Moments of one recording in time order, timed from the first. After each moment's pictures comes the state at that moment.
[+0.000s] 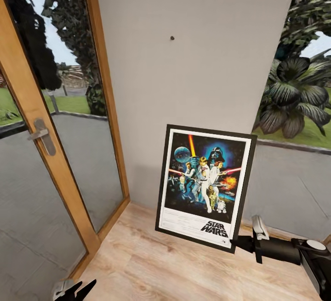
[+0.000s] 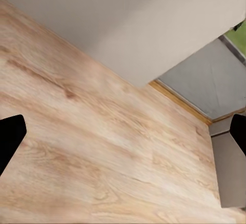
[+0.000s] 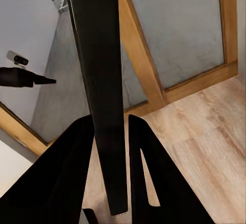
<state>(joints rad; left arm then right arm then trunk) -0.34 0.32 -0.21 -0.16 0.80 -0.24 -1.00 -0.40 -0.34 -0.24 -0.89 0.00 0.12 1.49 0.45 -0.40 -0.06</state>
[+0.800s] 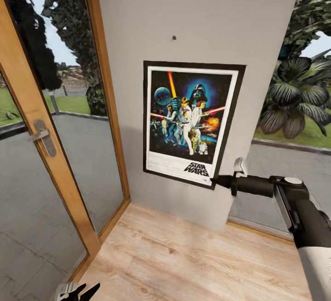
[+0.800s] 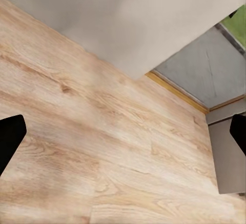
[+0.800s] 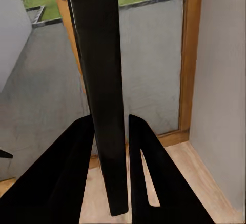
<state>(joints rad) -0.34 0.31 -0.24 -0.16 0.77 -0.24 -1.00 -0.66 -0.26 -0.12 -1.28 0.01 0.49 1.28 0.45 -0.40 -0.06</state>
